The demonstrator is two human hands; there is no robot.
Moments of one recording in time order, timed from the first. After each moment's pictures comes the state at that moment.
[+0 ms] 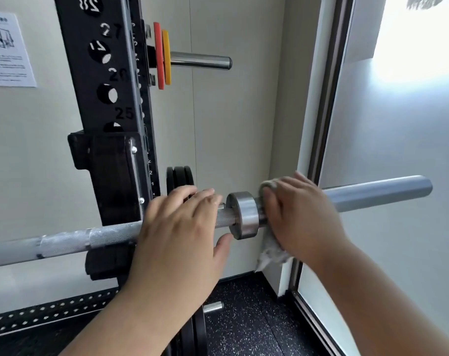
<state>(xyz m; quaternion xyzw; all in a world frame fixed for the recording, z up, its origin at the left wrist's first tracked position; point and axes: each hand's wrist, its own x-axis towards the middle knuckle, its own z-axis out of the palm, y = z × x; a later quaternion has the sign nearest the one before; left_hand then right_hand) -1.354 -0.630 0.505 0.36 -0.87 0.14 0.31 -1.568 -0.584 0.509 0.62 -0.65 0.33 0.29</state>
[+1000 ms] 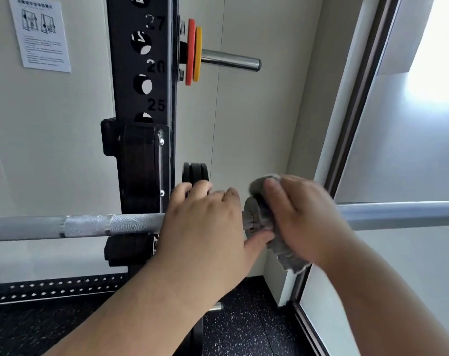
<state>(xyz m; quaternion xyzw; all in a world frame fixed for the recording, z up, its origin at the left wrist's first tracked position) -1.364 -0.626 0.530 0.43 -0.86 0.15 0.21 -1.538 -0.591 0.539 0.66 -0.64 0.35 0.18</state>
